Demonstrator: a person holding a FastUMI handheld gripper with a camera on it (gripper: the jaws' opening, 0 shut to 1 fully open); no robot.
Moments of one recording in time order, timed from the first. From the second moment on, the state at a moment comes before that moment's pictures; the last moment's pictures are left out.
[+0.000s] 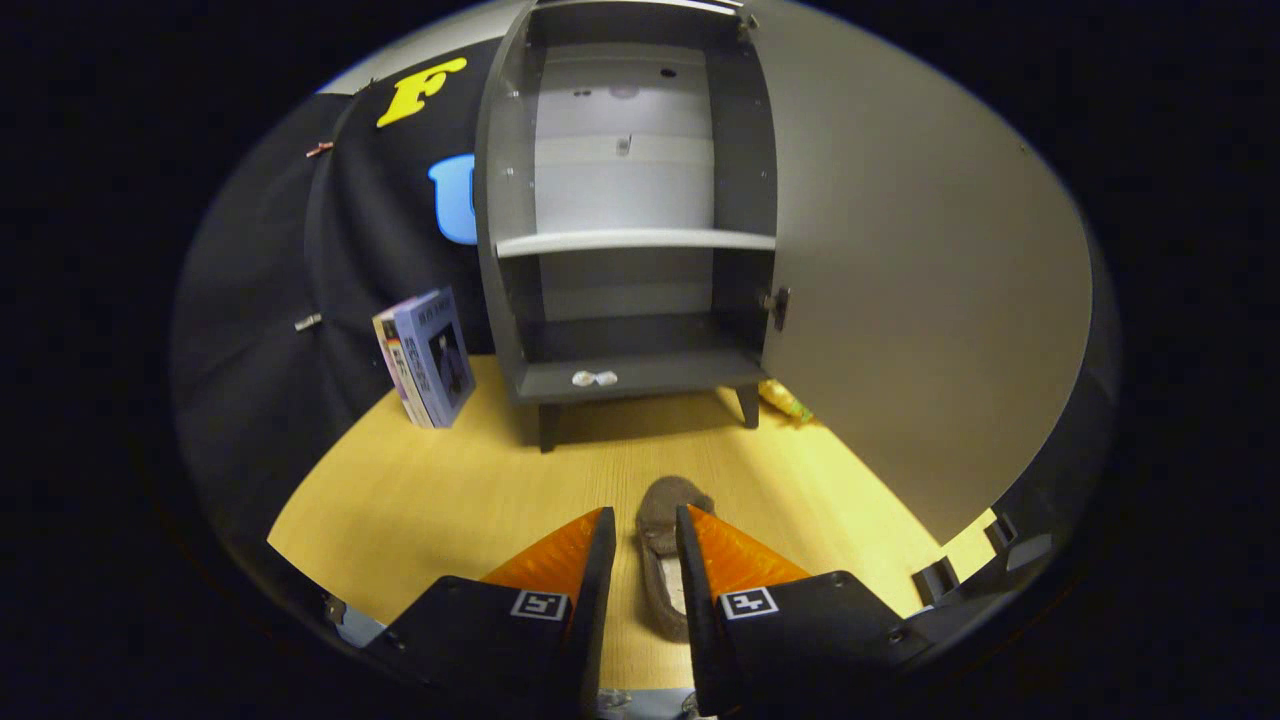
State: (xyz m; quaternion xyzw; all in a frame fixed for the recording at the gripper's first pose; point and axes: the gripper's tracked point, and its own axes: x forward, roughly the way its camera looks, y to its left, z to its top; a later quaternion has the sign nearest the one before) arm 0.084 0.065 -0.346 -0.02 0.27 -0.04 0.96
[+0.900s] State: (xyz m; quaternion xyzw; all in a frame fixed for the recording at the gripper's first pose) arm 0.116 0.052 -0.486 -0.04 0.37 -0.05 0.93
